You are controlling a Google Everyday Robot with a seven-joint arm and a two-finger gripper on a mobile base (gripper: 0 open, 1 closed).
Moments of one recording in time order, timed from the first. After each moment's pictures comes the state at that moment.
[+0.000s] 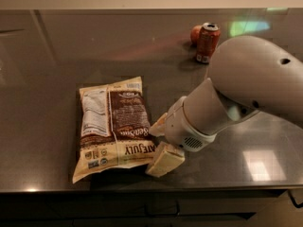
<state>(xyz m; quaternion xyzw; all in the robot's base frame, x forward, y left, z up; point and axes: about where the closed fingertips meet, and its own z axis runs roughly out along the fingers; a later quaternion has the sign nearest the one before) 0.382 -0.011 0.827 -0.65 0.71 0.17 0.21</state>
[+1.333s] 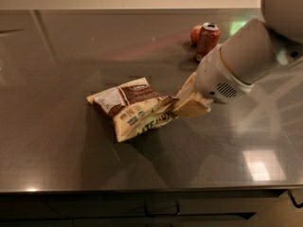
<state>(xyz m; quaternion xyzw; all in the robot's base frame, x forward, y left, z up) 0.433 -0.066 0.907 -0.59 0.75 0.15 0.24</state>
